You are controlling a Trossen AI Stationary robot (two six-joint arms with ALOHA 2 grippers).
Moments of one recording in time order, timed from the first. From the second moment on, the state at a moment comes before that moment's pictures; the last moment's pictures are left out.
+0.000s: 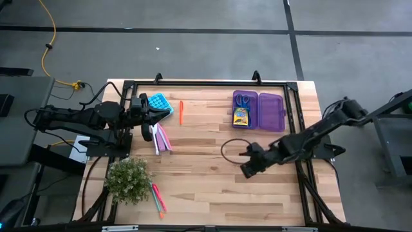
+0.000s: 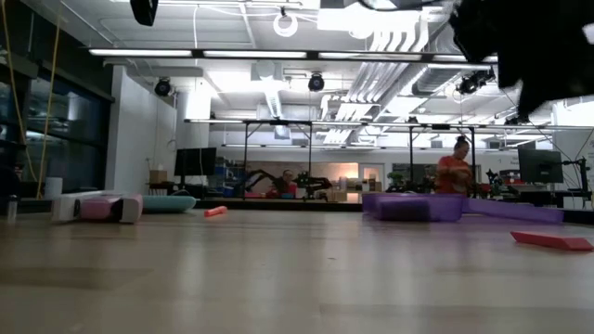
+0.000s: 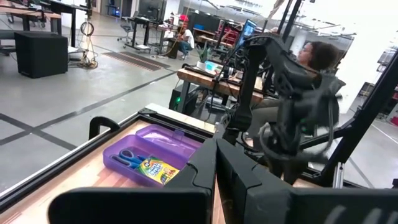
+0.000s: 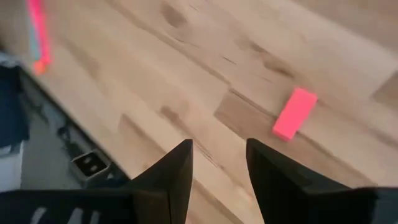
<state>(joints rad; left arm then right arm) 0.01 0.67 0.69 -0.06 -0.36 -0.26 0.46 1.33 0.88 -0.58 0.04 1.49</state>
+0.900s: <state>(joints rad) 0.01 0.67 0.69 -0.11 -0.36 -0.26 0.41 1.74 1.04 -0.79 -0.02 1.78</state>
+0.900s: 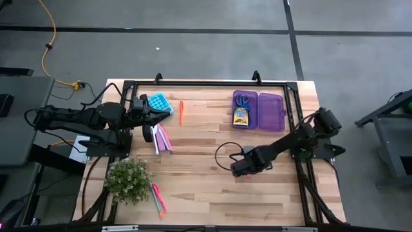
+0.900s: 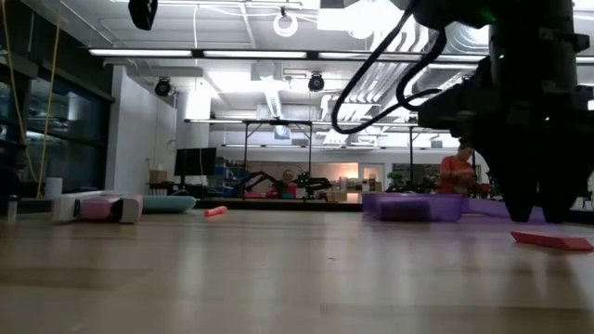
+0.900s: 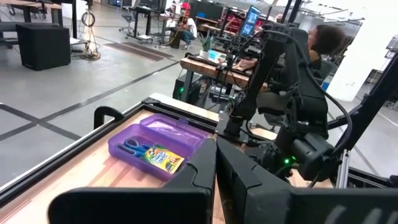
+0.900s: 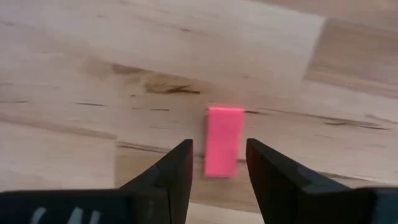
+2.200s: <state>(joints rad) 0.01 0.67 0.69 -0.11 -0.36 -0.26 0.41 1.80 1.04 -0.78 -0.03 1.77</state>
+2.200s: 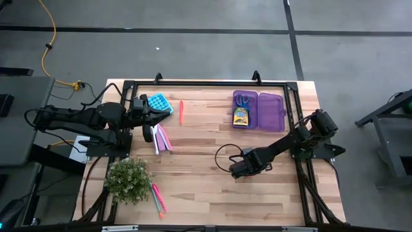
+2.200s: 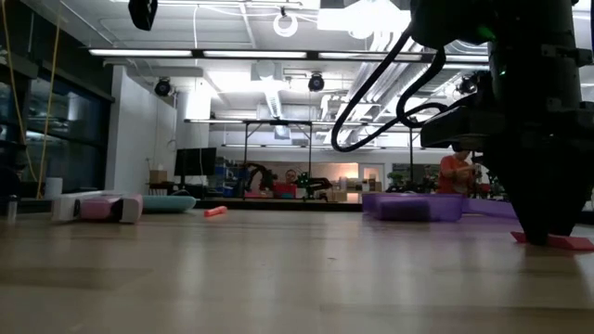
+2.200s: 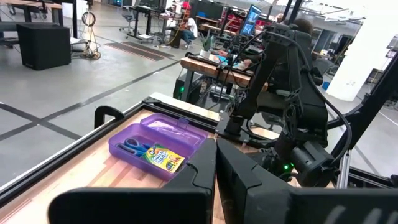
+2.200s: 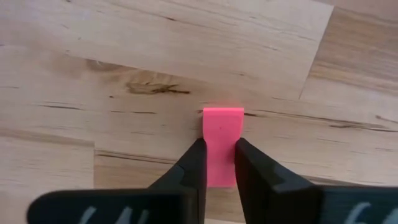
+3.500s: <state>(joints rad) 0.01 0.67 0.69 -0.11 -0.37 -0.23 0.40 1.69 1.04 -0.77 0.09 1.52</state>
